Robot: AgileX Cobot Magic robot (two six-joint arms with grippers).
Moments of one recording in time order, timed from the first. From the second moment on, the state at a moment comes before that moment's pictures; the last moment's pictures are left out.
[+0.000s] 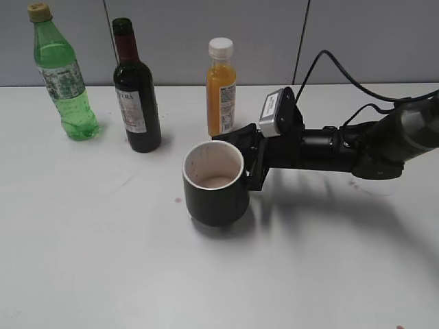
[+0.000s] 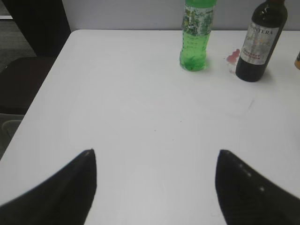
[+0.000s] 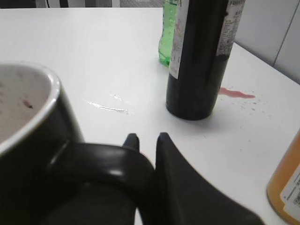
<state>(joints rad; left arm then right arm) -0.12 -0.01 -0.51 0.09 1.06 -0.04 0.30 2.29 -1.11 -1.16 -1.17 0.42</state>
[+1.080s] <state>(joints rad) -0.12 -0.01 -0.51 0.09 1.06 -0.04 0.28 2.34 -1.11 -1.20 -1.20 0.40</state>
